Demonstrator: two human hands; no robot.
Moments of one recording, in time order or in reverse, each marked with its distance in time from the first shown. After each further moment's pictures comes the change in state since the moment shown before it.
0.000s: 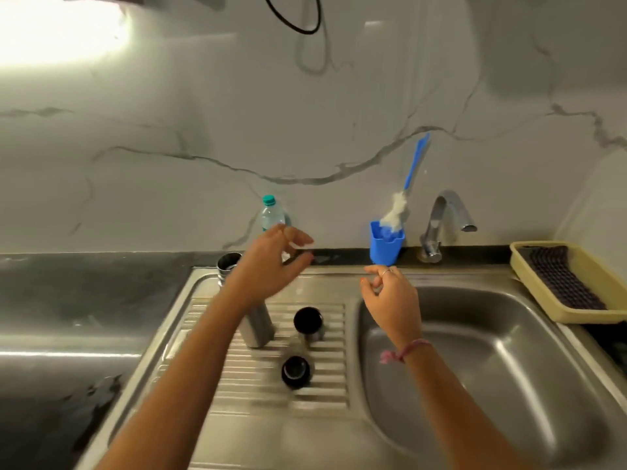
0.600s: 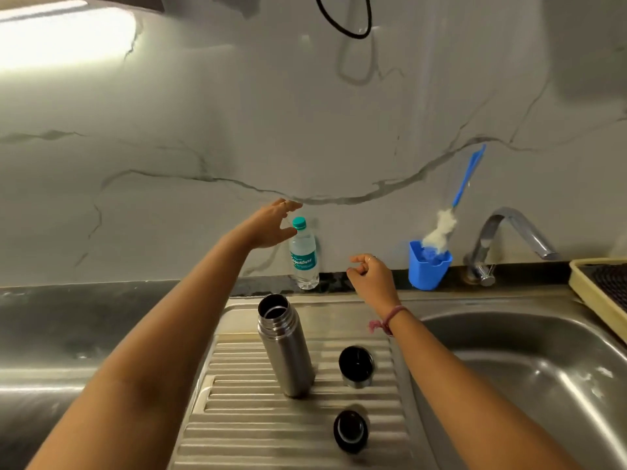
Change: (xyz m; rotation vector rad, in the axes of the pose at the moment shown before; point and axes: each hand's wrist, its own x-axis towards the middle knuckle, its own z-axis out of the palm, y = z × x) left_hand 0.154 -0.164 -0.040 0.260 -0.245 -0.048; right_hand 0.104 -0.058 0.119 0.326 -0.172 0.209
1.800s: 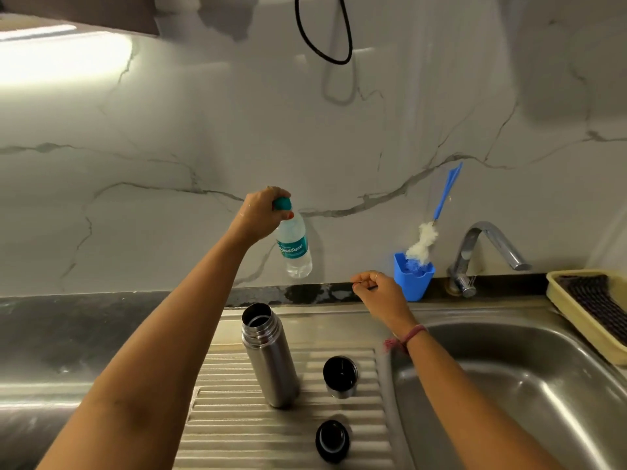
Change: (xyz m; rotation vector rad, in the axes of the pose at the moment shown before) left_hand 0.001 0.037 -0.025 -0.264 0.312 -0.101; right_hand -0.015 0.013 -0.047 0.051 -0.070 -0.020
